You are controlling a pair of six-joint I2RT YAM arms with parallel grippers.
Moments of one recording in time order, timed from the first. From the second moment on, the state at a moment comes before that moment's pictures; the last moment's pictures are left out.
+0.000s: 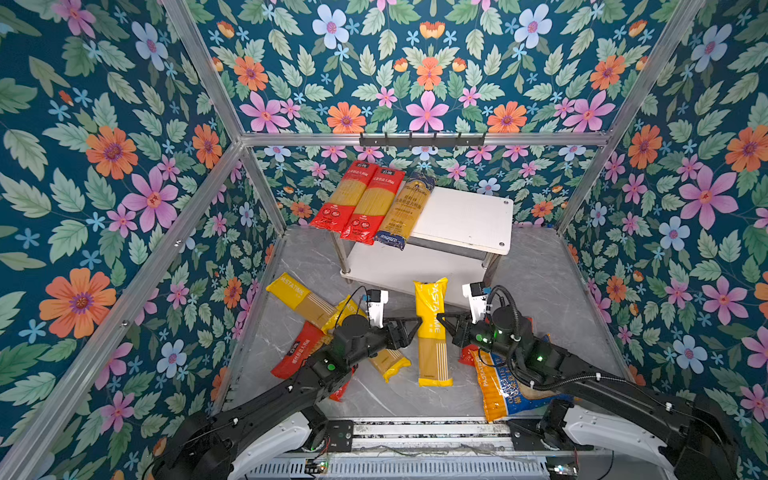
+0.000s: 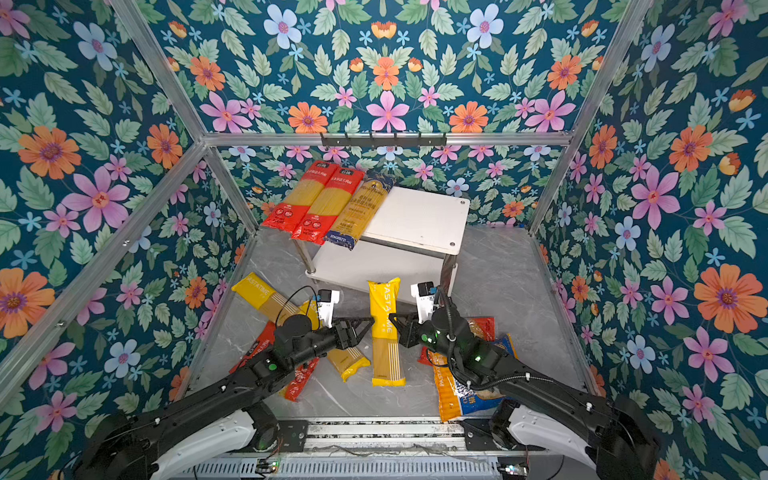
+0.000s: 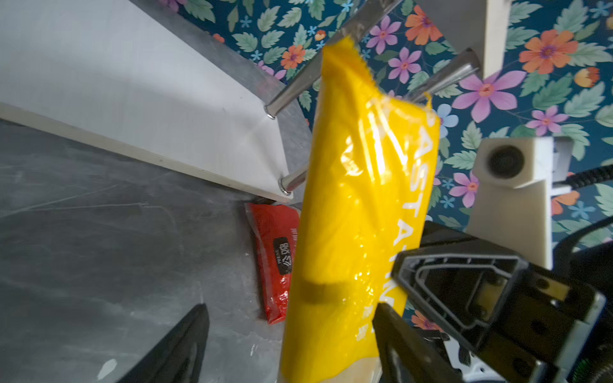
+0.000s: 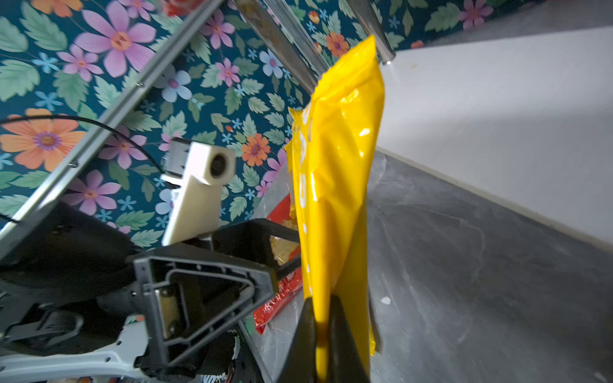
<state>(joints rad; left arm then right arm) -0.79 0.94 0.40 0.33 0.23 -0.84 0.86 0.96 0.60 0.13 -0.08 0.69</state>
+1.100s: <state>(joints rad) -0.75 1.08 0.81 0.33 0.45 -0.87 0.66 0.76 0.69 0.05 -0.35 0.71</state>
